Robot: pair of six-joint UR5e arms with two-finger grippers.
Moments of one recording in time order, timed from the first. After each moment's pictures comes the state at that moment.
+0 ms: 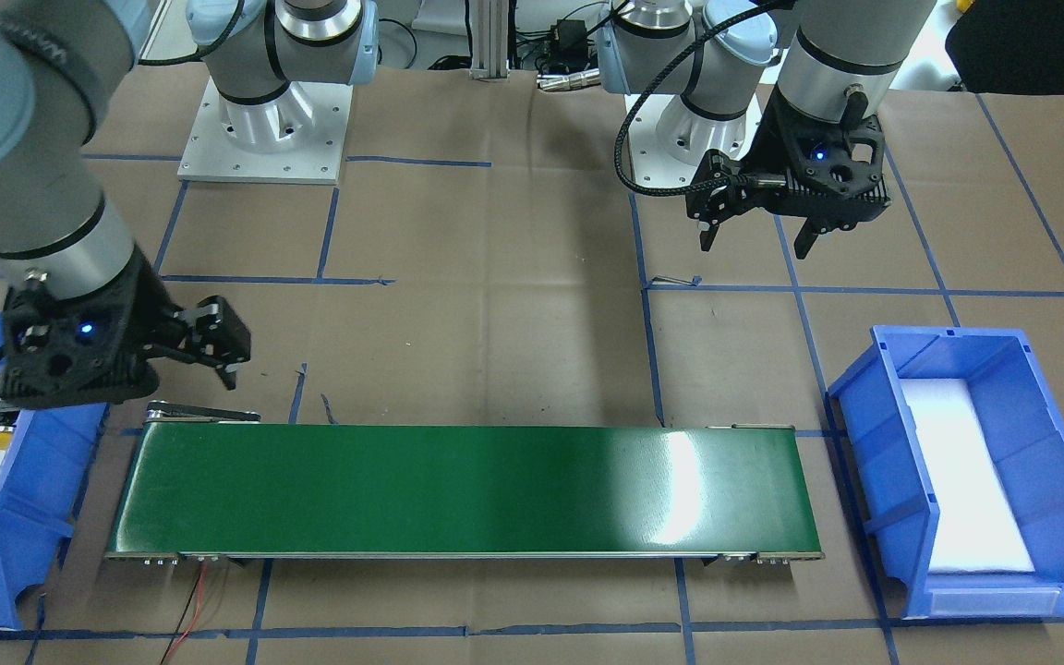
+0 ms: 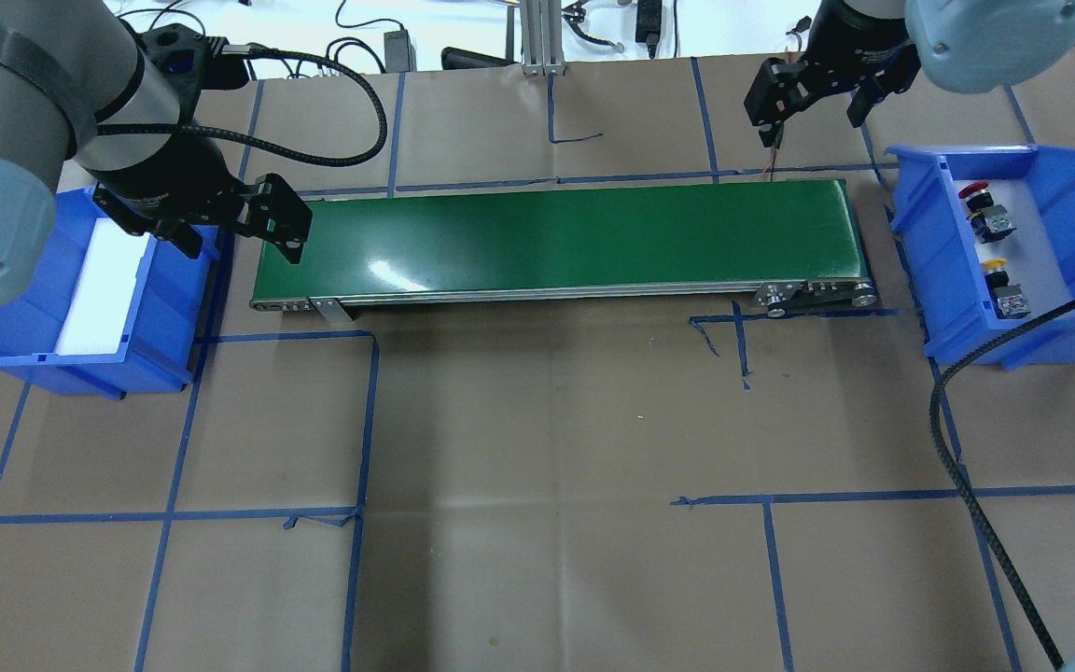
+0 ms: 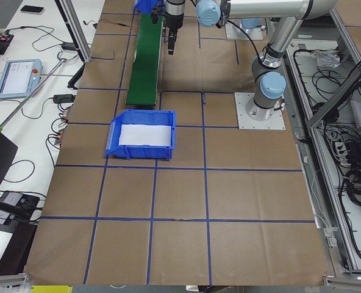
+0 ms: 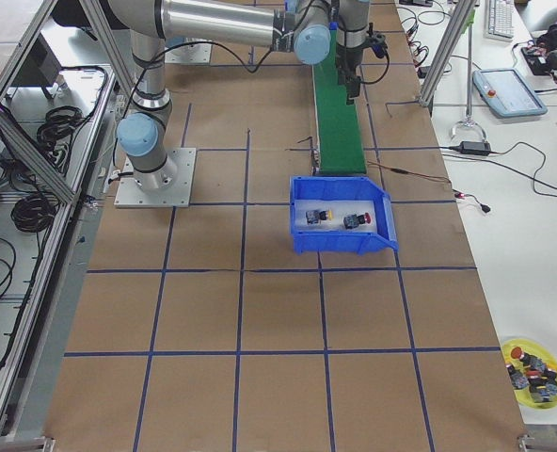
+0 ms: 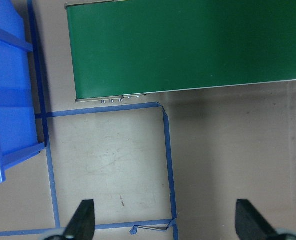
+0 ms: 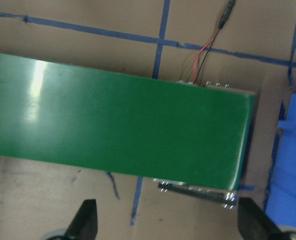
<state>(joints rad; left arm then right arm) -1.54 -1.50 -1.70 -1.44 1.58 0.13 1.58 -1.34 1.44 -1.73 -1.59 -0.11</state>
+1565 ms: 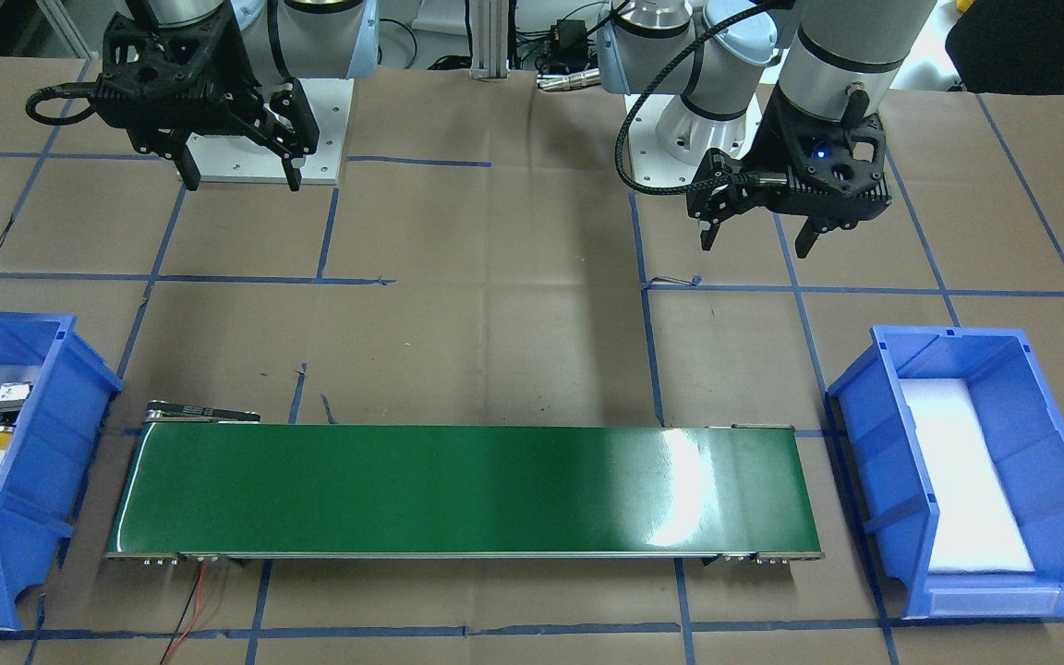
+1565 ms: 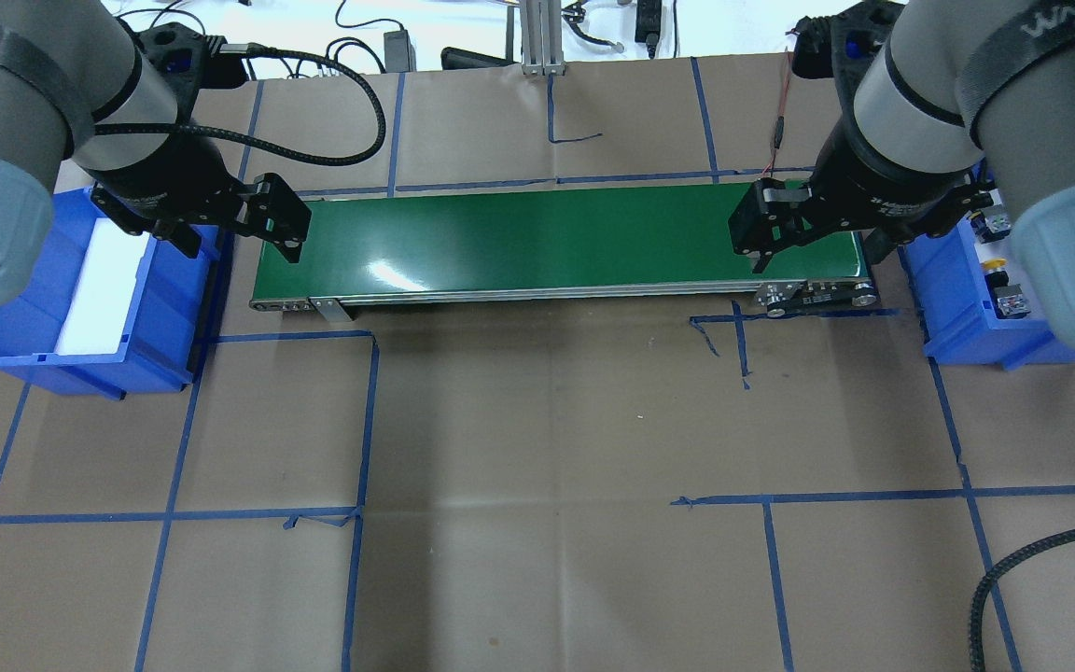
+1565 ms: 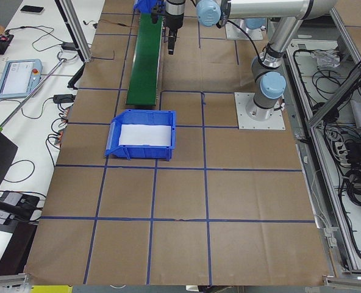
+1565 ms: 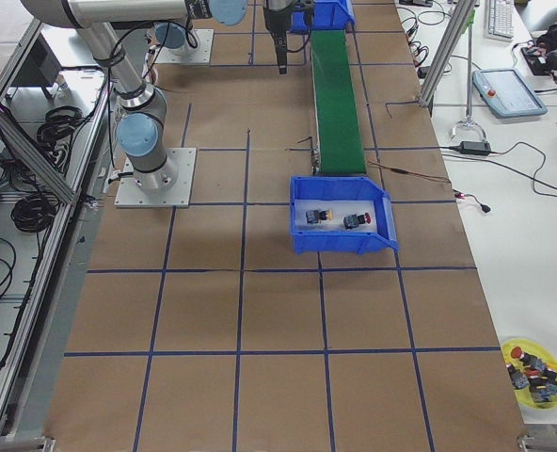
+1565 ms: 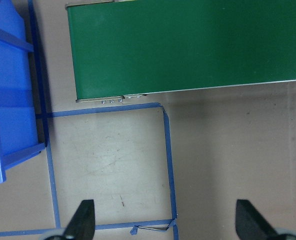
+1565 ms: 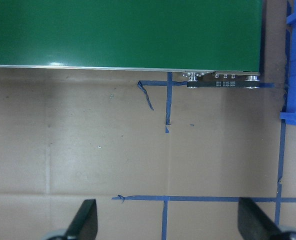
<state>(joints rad) -1.54 -1.50 -1.70 -1.44 1.58 0.13 1.62 -1.73 1.72 -1.65 -1.58 0.03</state>
